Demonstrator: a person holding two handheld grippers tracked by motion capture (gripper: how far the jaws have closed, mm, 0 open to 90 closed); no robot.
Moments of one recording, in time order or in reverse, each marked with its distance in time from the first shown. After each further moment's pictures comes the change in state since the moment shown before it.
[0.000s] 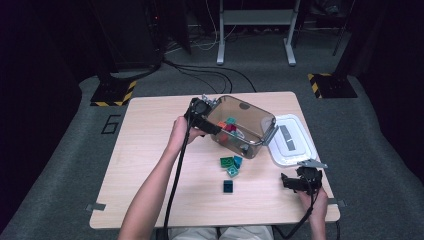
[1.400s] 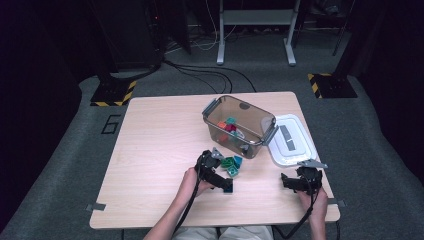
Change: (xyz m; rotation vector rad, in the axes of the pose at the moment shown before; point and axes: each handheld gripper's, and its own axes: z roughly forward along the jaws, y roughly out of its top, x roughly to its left) left arm -0.099 -0.110 0.050 0.033 -0.147 0.009; right arm 0.000 0.000 0.000 0.000 -0.001 -0.003
